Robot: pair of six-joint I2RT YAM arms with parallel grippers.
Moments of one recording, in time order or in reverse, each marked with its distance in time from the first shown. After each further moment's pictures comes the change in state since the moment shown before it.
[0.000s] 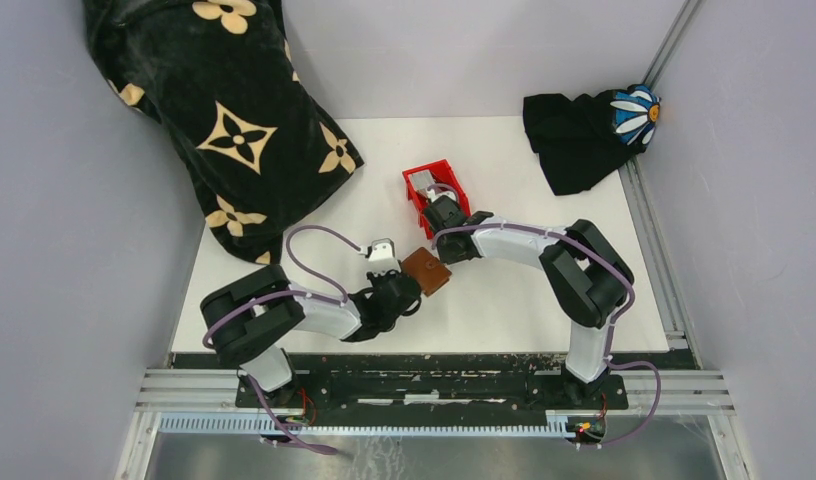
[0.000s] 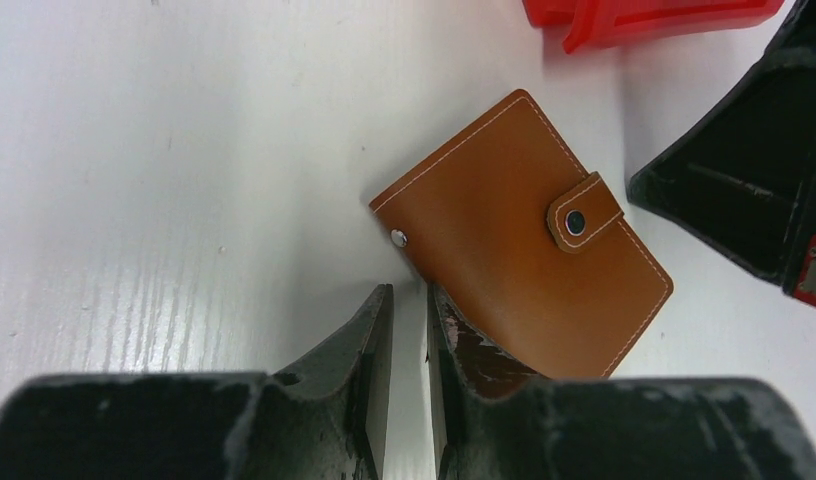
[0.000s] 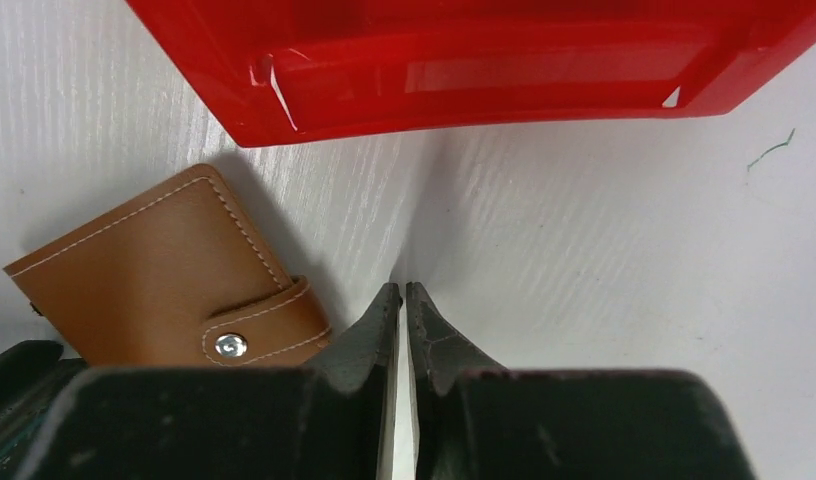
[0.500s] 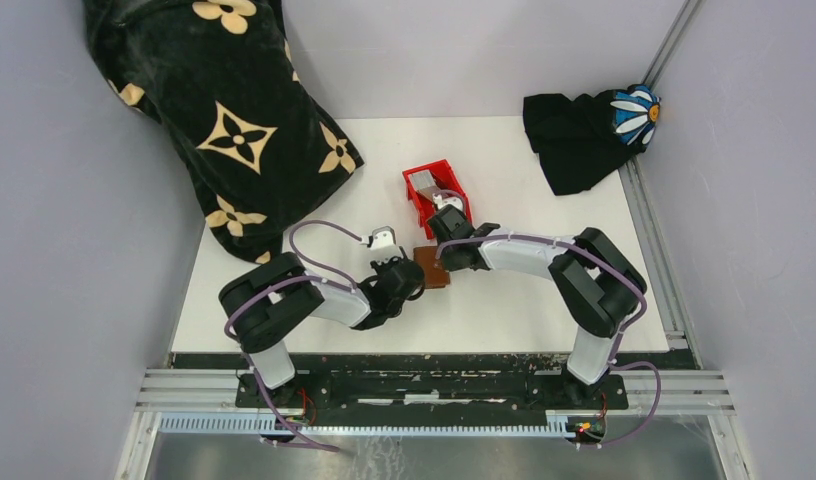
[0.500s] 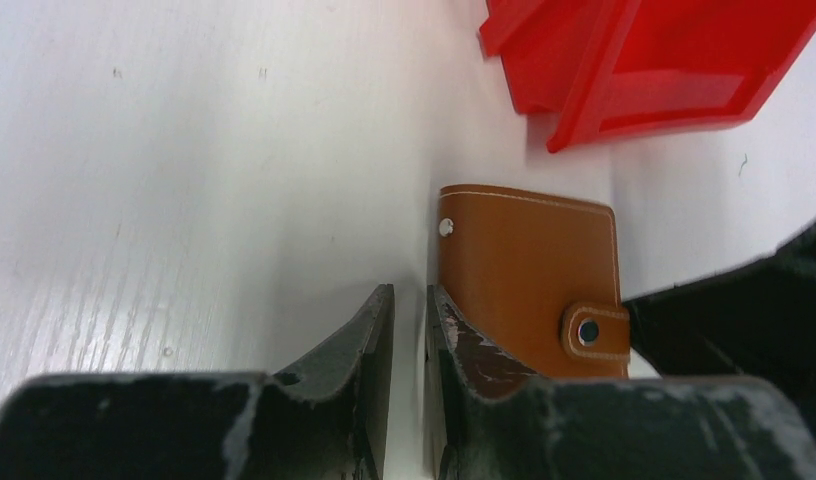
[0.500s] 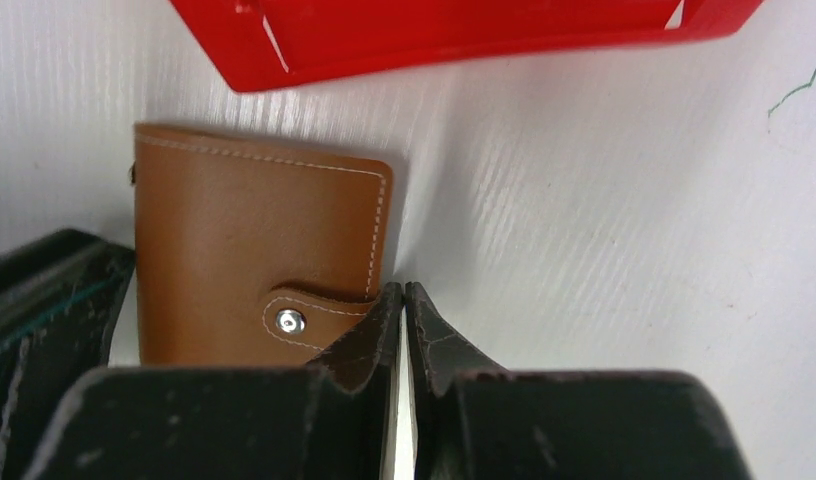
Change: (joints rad) left arm 0.069 0.111 0.077 0.100 0.027 -0.008; right arm 0.020 -0.068 -0.117 0.108 -0.009 0.064
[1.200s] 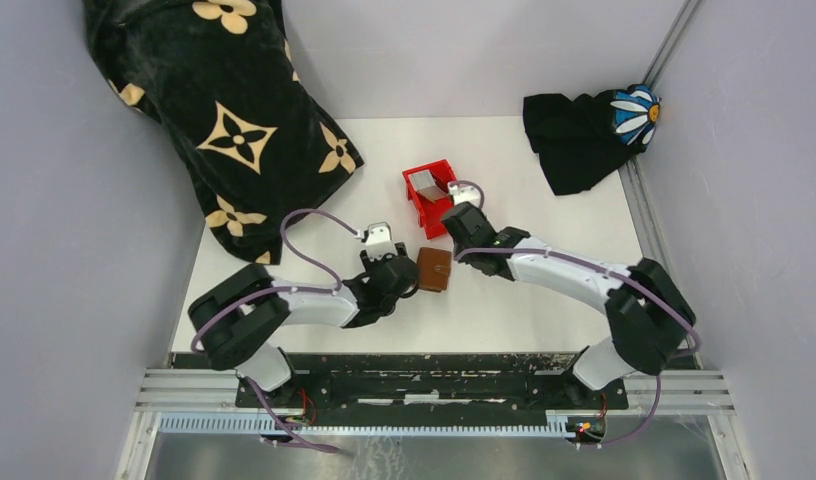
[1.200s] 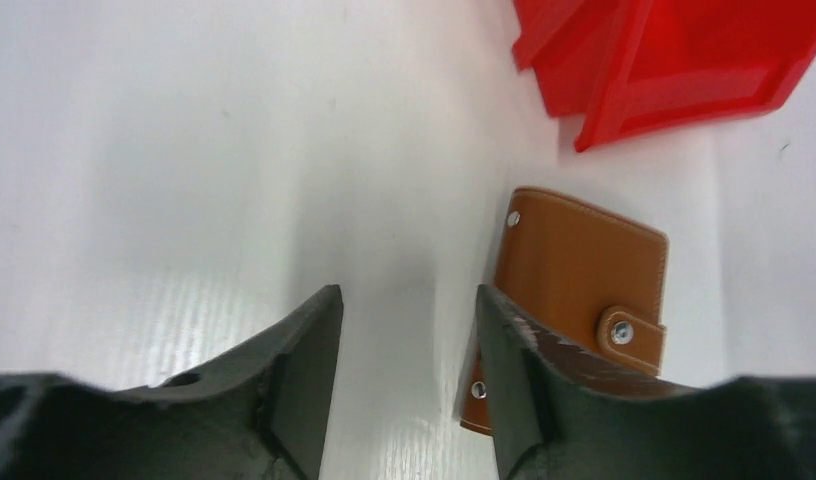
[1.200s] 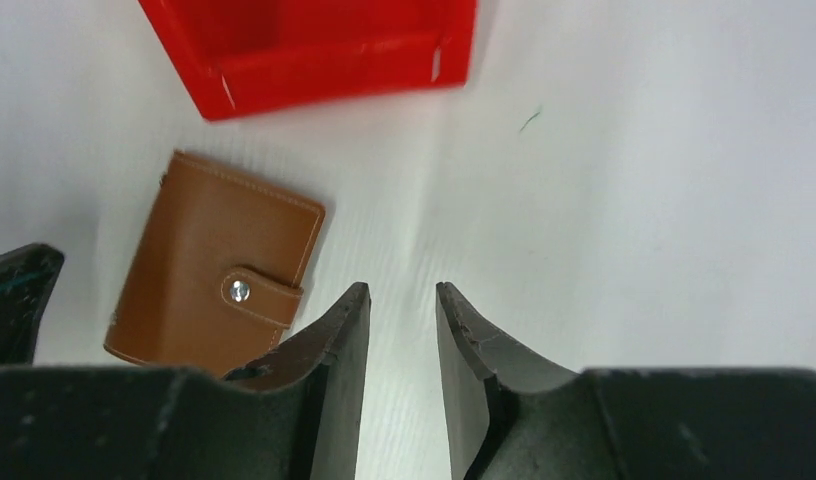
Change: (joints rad) left arm 0.014 -0.119 0.018 -0.198 -0.028 0.074; right arm 0.029 -0.241 -0.079 -0.058 0.208 -0.046
